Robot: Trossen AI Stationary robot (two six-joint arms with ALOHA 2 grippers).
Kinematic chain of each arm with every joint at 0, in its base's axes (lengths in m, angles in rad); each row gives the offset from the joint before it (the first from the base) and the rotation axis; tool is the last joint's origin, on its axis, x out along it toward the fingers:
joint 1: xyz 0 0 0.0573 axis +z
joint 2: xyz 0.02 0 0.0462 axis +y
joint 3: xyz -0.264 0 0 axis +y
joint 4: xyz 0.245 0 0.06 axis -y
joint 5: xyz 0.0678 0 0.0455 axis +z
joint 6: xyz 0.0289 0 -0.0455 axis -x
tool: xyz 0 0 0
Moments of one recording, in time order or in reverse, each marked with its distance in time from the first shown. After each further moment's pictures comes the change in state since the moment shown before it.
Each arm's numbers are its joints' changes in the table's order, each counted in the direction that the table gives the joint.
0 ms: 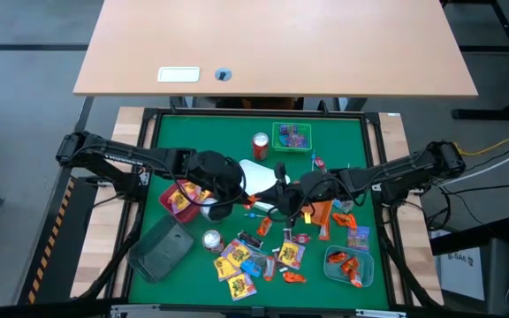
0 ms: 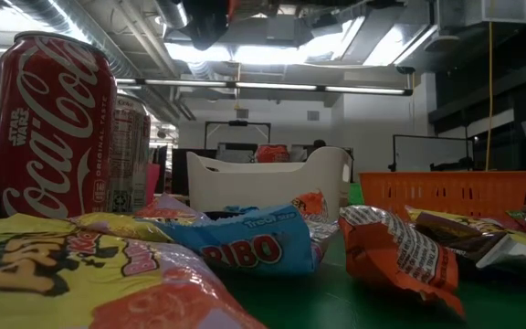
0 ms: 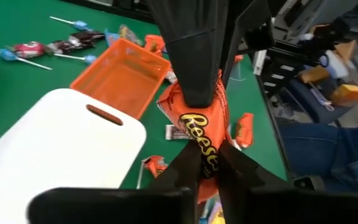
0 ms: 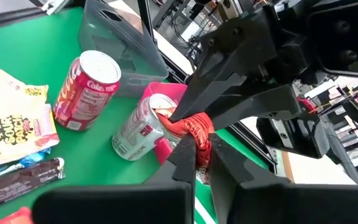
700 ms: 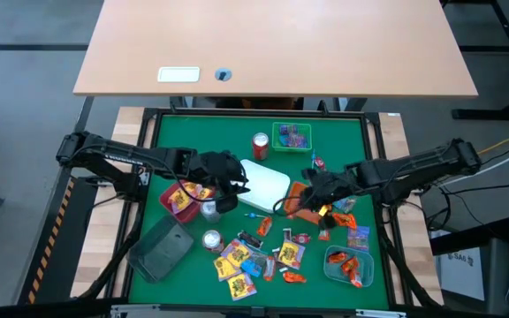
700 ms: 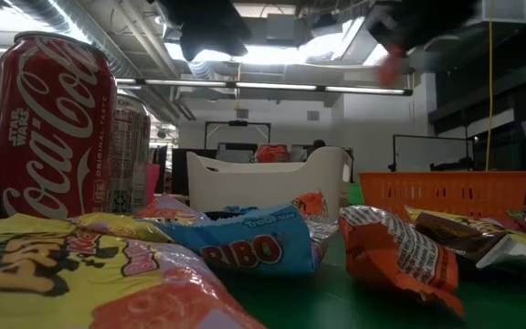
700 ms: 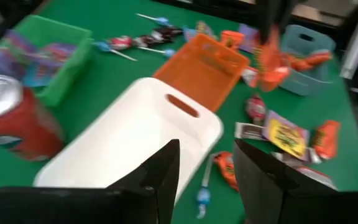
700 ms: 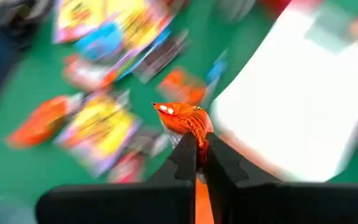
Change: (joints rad) left arm 0.002 0.000 0.000 -0.093 0.275 0.000; right arm 0.015 -0.193 -0.001 -0.753 0.214 -0.594
